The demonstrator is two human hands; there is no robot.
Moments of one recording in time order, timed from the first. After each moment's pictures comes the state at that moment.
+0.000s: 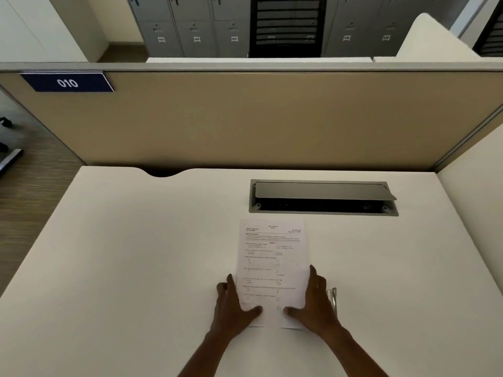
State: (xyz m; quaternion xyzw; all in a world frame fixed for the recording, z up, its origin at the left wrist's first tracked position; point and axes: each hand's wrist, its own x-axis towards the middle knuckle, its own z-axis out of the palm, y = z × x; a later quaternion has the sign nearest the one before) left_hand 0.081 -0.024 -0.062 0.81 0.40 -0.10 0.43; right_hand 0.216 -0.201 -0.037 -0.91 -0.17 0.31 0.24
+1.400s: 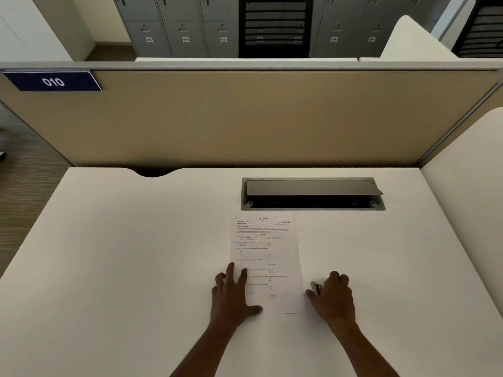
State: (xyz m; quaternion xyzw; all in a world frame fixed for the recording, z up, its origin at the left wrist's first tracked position) left_hand 0.095 -0.031 -0.053 0.92 0.29 -0.18 0.20; right_hand 0.234 -0.237 -0.031 -0.96 -0.04 0.22 0.15
